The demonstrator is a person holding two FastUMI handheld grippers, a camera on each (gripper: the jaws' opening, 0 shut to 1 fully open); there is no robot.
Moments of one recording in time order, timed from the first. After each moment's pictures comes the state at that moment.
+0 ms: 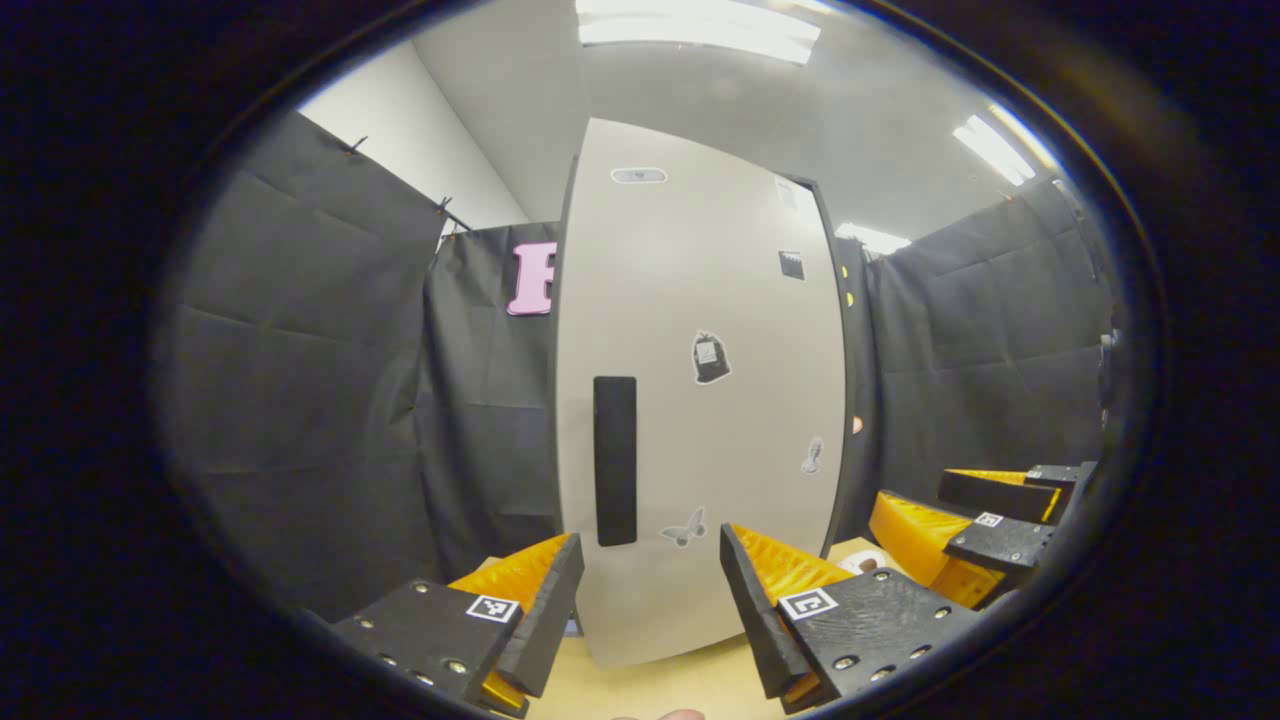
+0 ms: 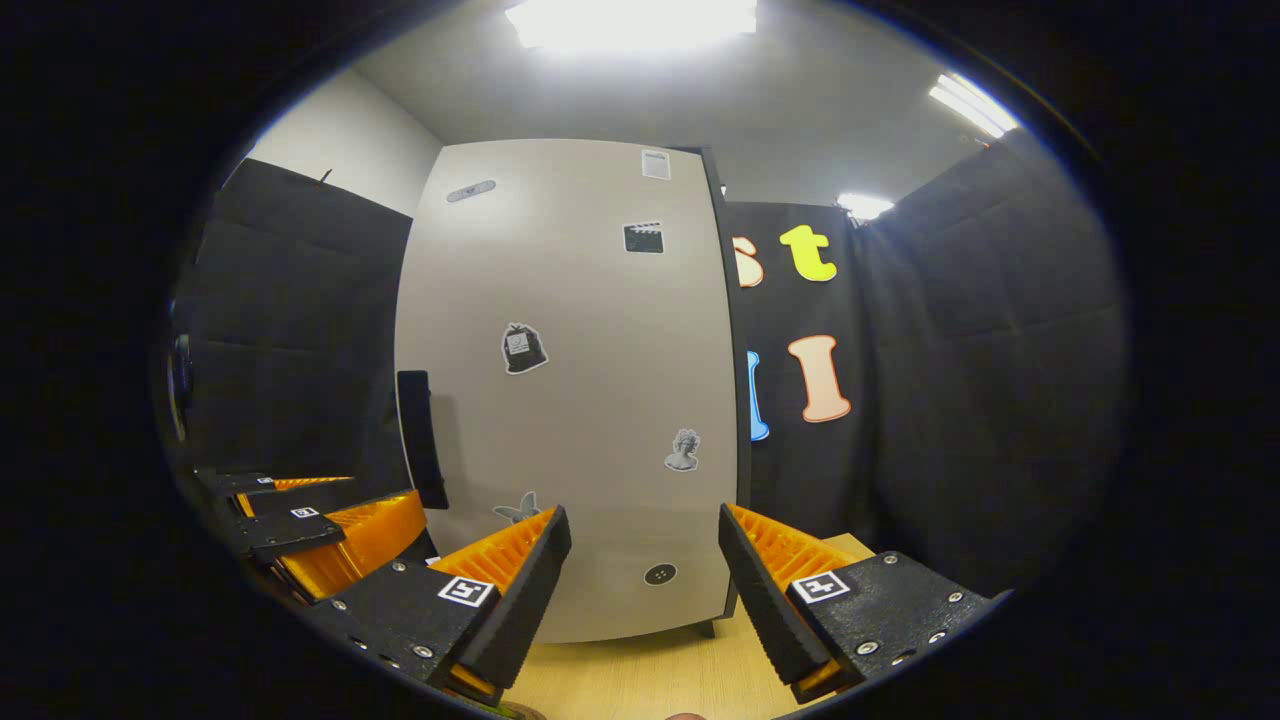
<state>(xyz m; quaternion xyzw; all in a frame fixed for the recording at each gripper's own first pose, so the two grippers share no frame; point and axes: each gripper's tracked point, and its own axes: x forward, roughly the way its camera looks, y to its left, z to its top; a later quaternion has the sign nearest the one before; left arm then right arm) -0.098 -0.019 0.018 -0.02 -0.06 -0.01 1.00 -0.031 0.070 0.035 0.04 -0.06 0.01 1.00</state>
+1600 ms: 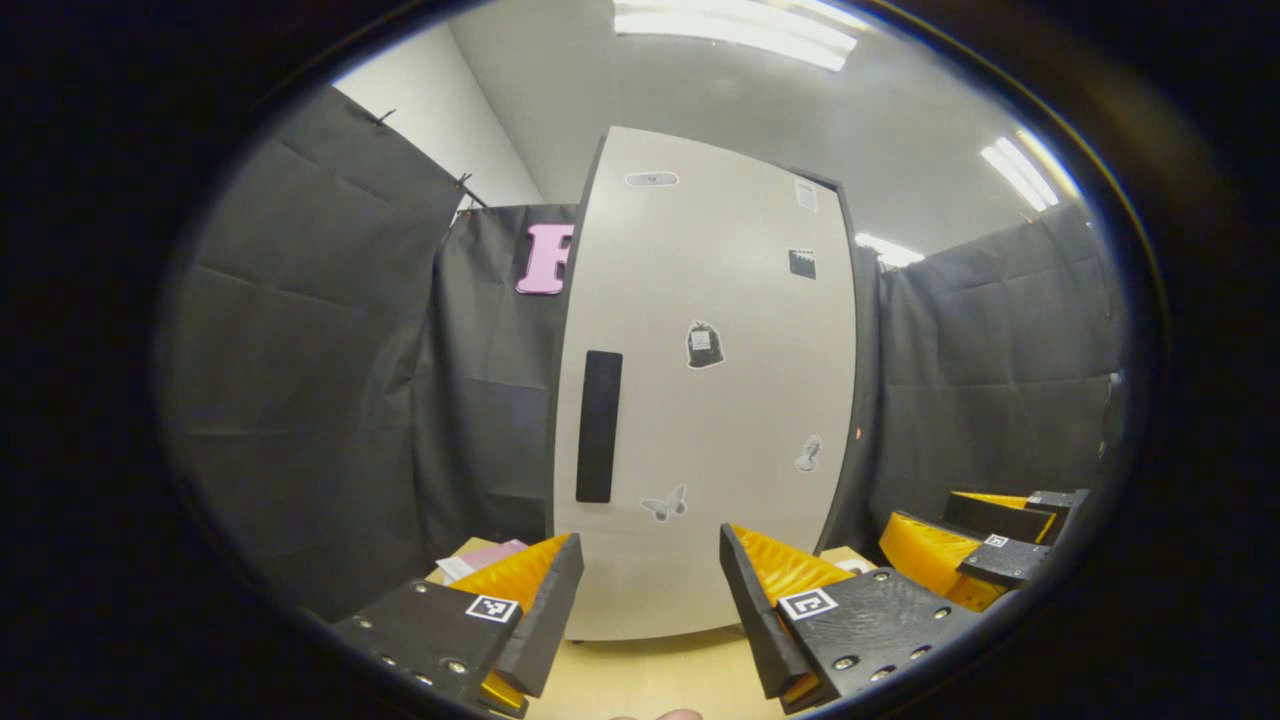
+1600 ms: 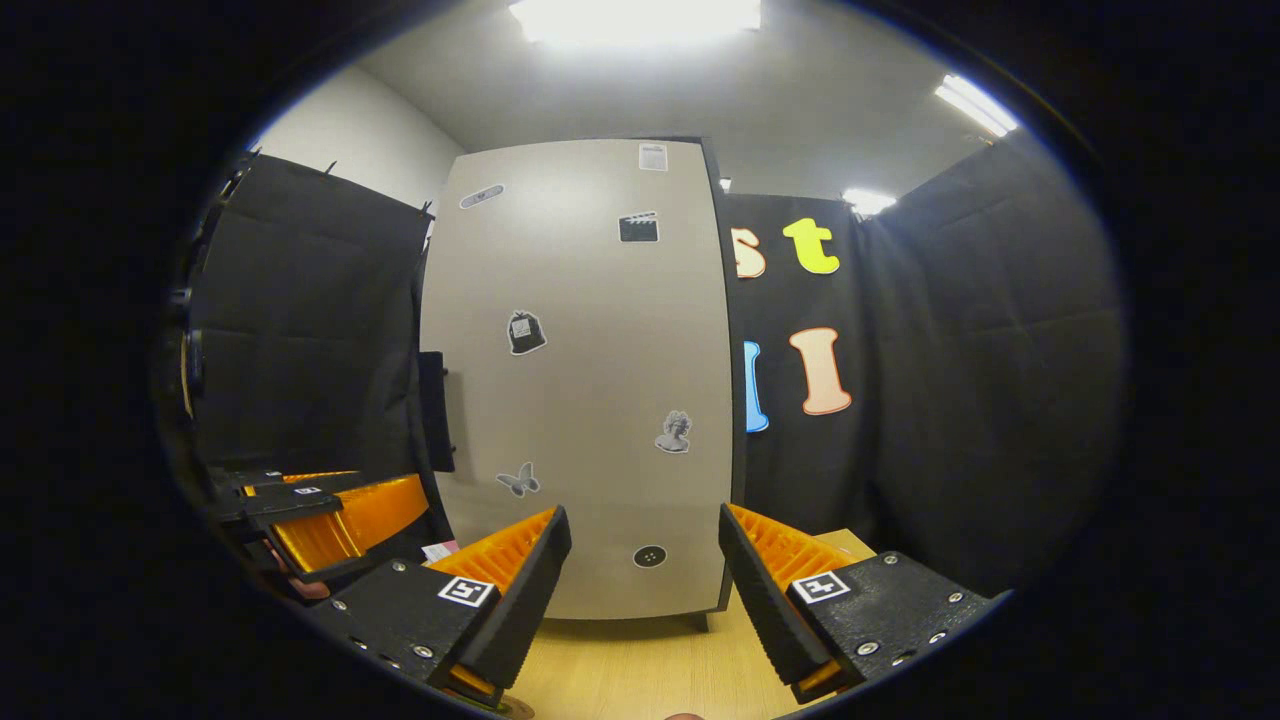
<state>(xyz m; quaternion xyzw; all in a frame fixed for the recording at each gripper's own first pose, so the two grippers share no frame) -0.088 -0.013 0.005 -0.06 -0.04 0.00 1.00 -0.029 0.057 0.013 0.04 -0.04 0.00 1.00</state>
